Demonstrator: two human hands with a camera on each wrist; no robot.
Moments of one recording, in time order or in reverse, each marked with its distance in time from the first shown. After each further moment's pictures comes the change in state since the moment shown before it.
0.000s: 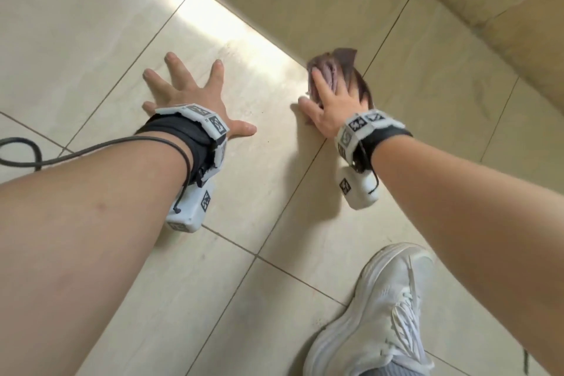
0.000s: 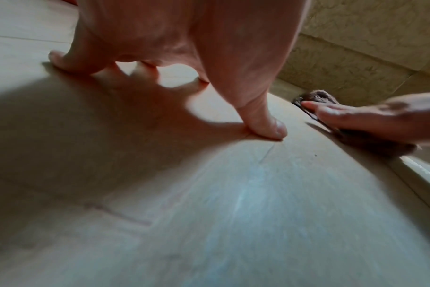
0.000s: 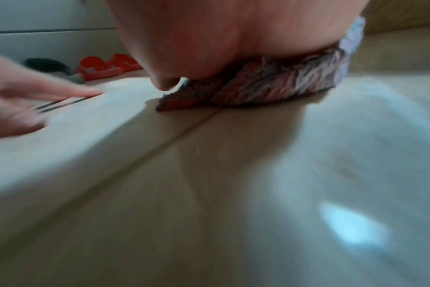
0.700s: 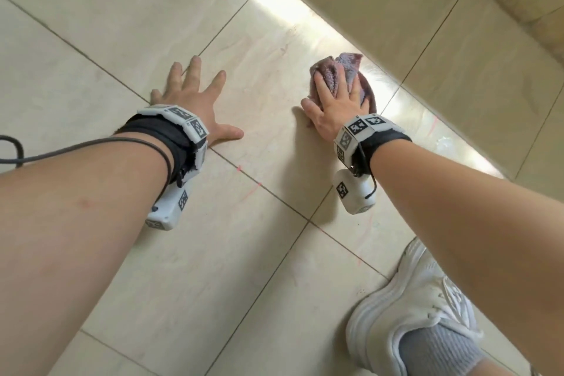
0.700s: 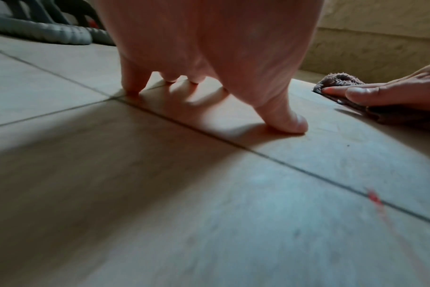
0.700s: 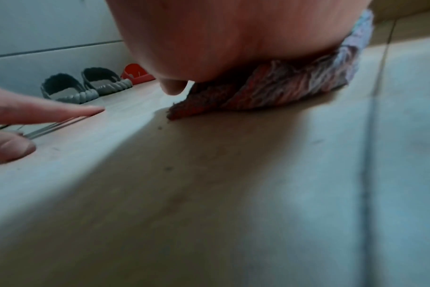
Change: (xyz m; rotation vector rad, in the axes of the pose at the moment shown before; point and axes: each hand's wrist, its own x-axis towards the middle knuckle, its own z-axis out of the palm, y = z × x) left_hand -0.023 -0.131 0.023 0.080 0.027 0.134; right_hand -0.040 -0.082 0.046 0.031 0.030 -0.091
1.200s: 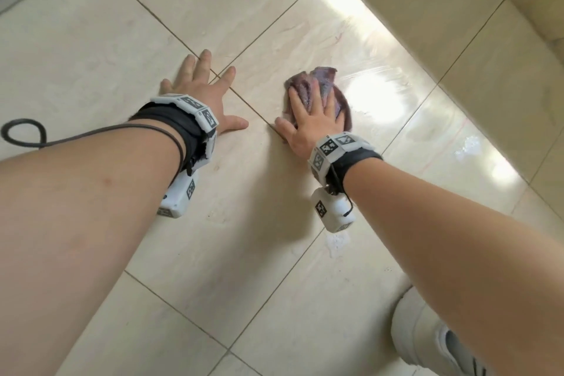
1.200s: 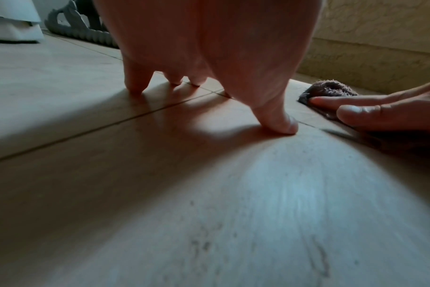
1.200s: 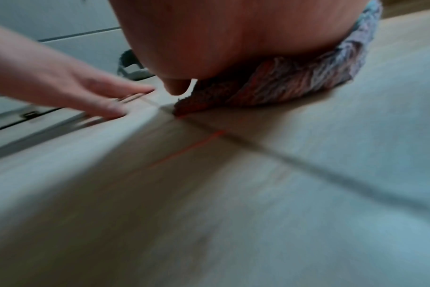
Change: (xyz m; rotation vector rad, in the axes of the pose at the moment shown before) left_hand -0.040 -0.075 0.024 -0.096 0.040 -0.029; right_hand -0.058 -0.111 0.060 -0.103 -0.066 -0.105
